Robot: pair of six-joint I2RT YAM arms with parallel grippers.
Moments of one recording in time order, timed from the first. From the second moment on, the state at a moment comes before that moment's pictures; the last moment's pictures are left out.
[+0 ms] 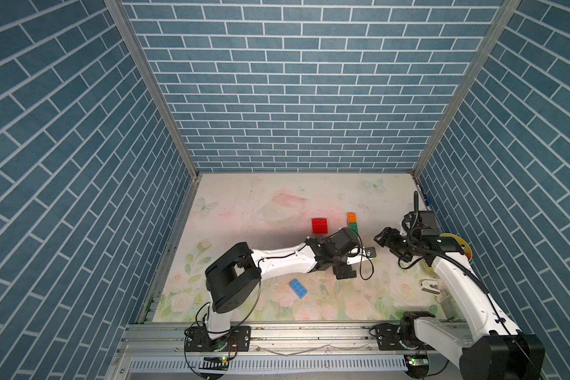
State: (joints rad) left arm -1.08 1.92 1.37 -0.30 0.05 0.48; right arm 0.08 1.05 0.84 -0.79 -0.29 0.58
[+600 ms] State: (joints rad) left arm -1.03 2.14 1.55 -0.55 0.12 0.48; right arm 0.05 1.07 0.83 -0.74 -0.32 0.58
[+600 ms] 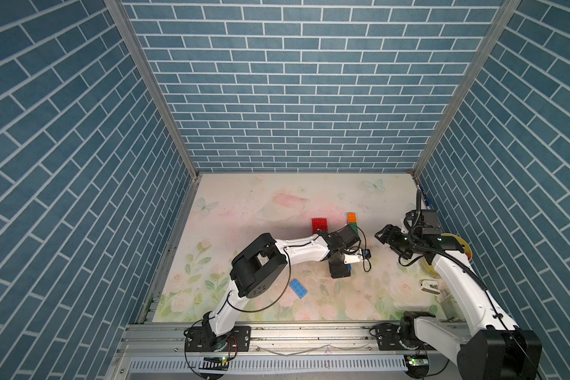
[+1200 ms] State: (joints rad) left arm -1.03 2.05 1.41 -0.46 0.05 0.47; right arm 0.05 1.08 0.83 -0.73 -0.33 0.58
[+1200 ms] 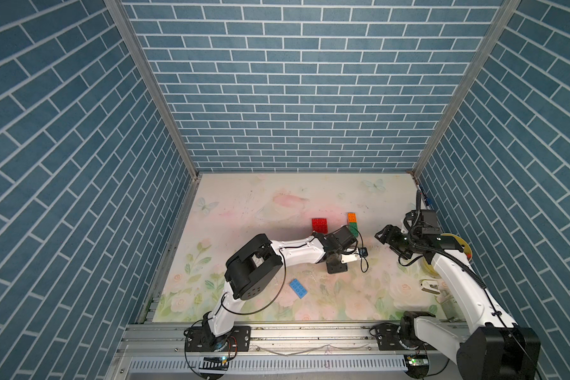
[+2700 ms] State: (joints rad) left arm -0.65 1.05 0.73 -0.19 -0.29 -0.06; right arm 0.66 1.69 1.41 -0.96 0.01 0.52
